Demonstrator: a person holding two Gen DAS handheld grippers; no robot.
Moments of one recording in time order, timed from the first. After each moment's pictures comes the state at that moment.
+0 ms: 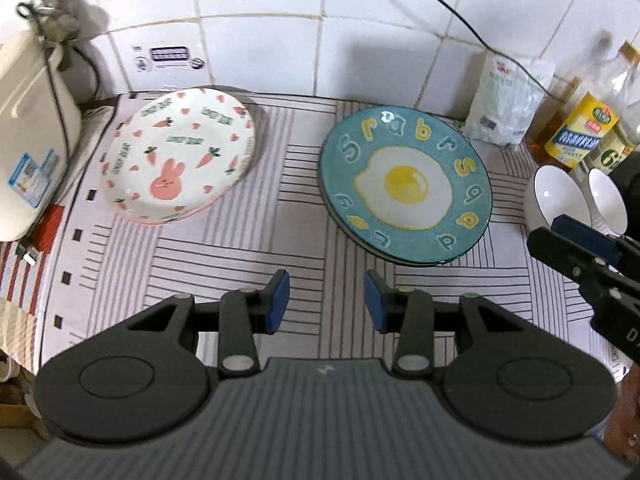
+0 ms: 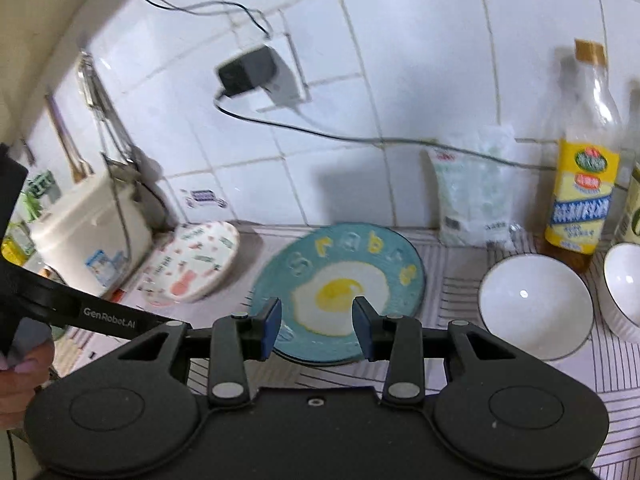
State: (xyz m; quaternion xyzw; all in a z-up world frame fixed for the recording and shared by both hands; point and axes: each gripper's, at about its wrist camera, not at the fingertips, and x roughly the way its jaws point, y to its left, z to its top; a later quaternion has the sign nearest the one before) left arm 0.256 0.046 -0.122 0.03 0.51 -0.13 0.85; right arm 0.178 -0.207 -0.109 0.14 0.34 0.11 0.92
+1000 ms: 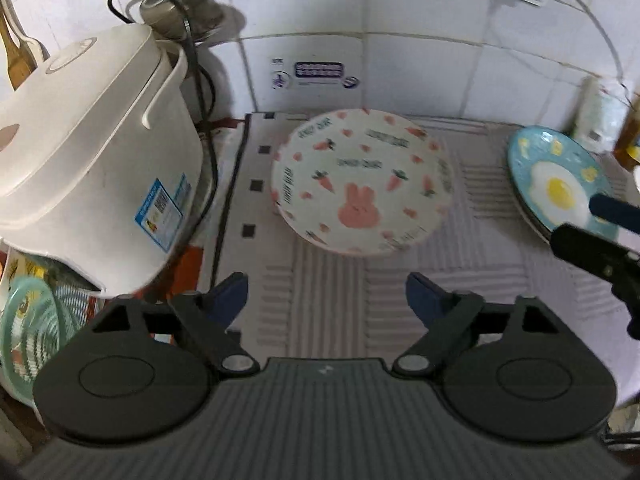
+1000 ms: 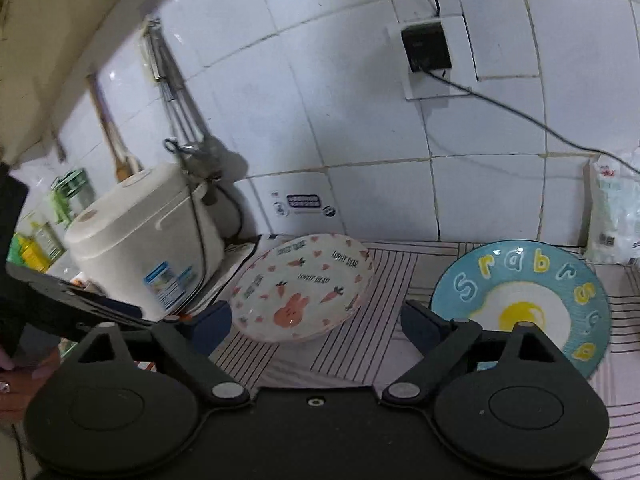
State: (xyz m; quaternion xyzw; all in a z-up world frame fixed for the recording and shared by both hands) left arm 0.333 0.247 -0.123 0.09 0.46 -0.09 0.88; right arm 0.228 -0.034 -0.120 0.15 0.31 0.13 0.93
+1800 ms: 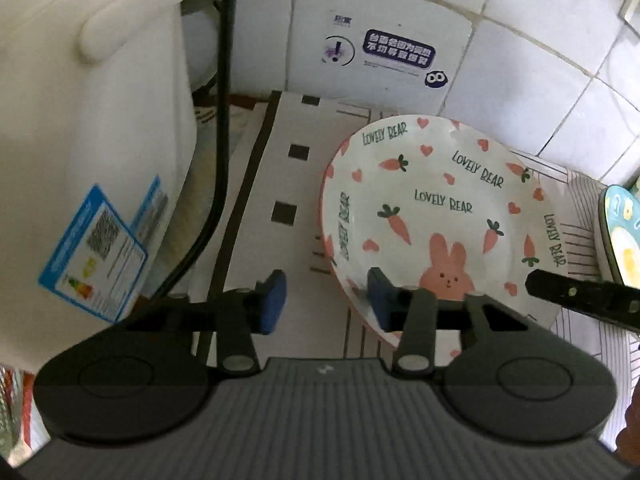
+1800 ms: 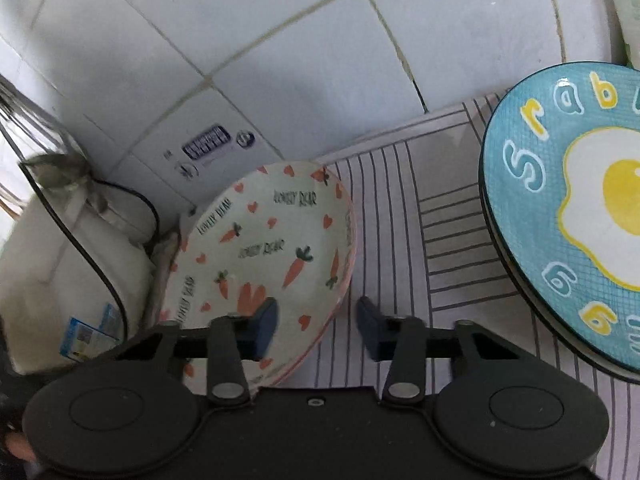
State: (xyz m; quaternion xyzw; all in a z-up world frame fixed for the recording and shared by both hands) left arm 0.438 0.285 -0.215 0.01 0.47 -0.09 0.88; right arm 0.343 -0.009 -0.226 0.31 0.43 0.05 0.85
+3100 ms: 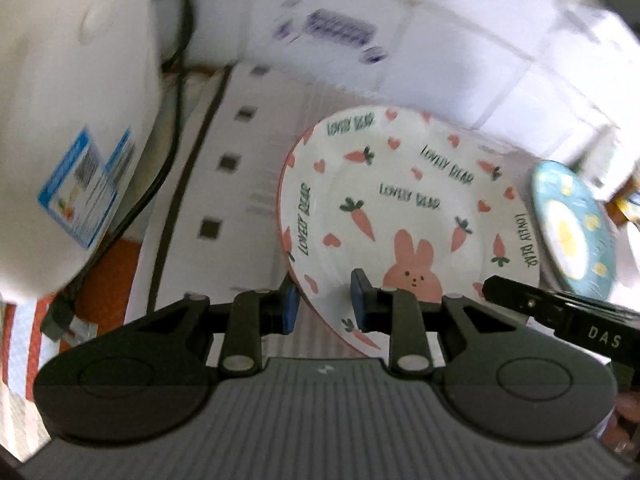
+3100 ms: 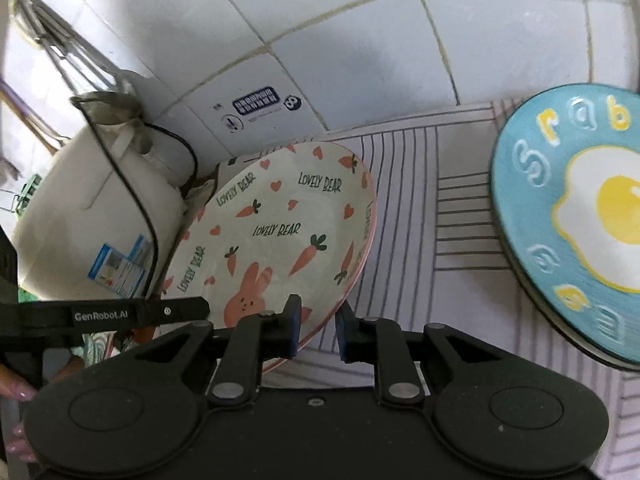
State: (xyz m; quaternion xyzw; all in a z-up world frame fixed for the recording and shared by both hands) left arm 0.395 0.283 -0.190 -0.03 0.49 -0.15 0.86; right arm 0.312 -0.014 -0.204 0.26 0.45 0.13 0.85
